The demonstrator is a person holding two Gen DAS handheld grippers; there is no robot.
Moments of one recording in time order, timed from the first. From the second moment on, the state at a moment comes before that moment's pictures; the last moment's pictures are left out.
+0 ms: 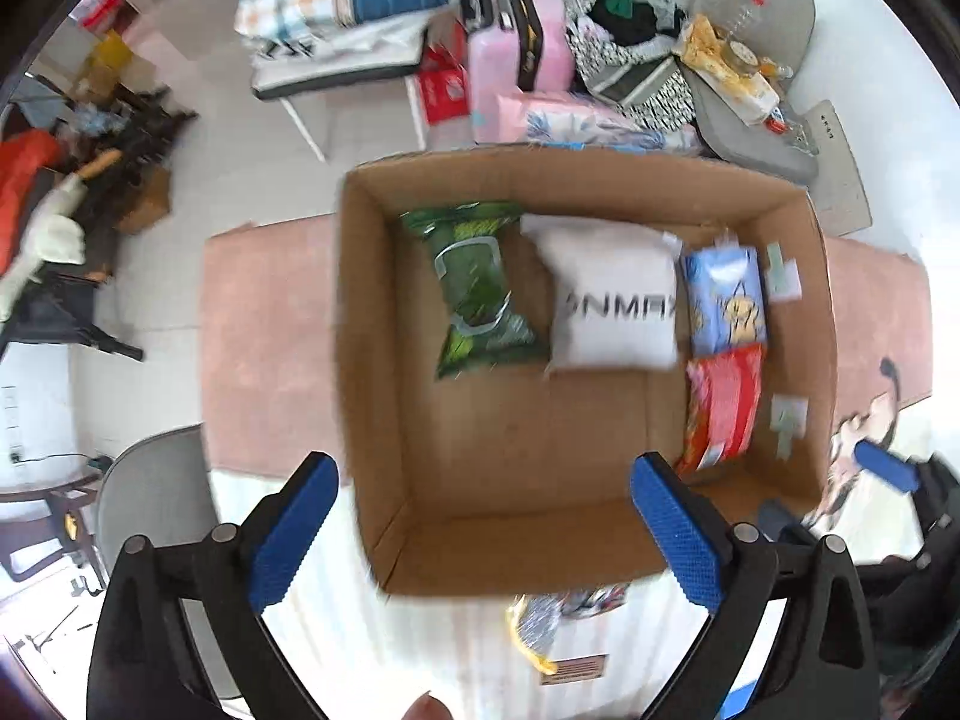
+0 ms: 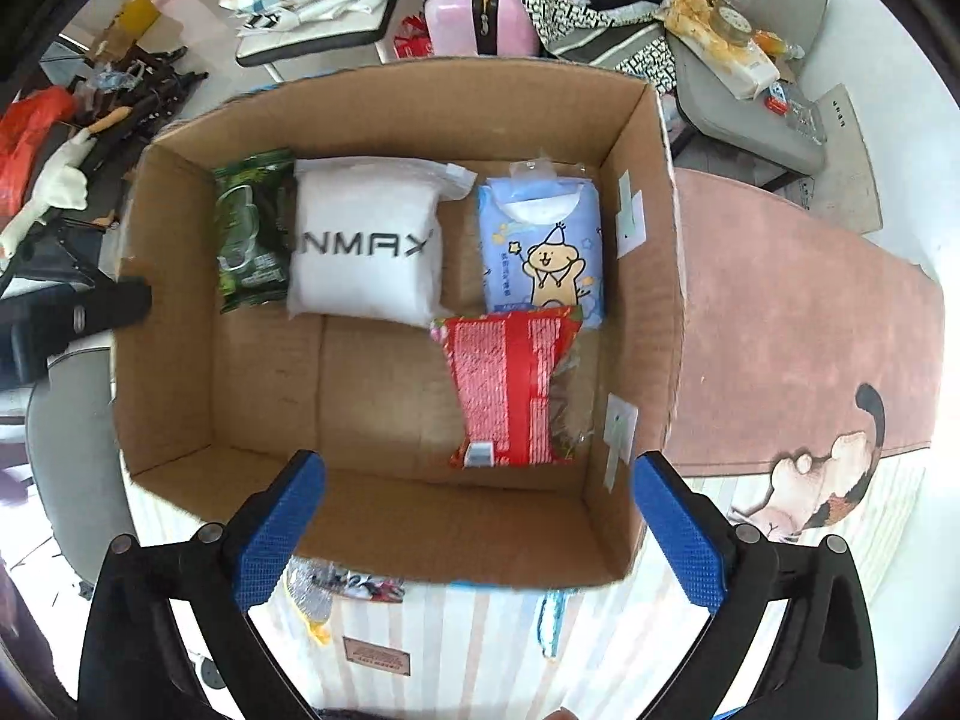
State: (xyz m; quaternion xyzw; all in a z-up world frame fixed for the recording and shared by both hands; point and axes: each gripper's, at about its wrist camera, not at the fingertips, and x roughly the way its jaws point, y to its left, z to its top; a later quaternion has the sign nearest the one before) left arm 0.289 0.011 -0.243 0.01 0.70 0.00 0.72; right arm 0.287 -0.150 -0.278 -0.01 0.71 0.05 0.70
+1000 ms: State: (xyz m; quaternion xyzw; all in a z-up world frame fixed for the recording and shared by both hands) left arm 0.119 -0.009 -0.418 0.00 0.76 0.01 0.65; right arm 0.161 -0.160 -0.399 0.13 0.74 0.07 0.65
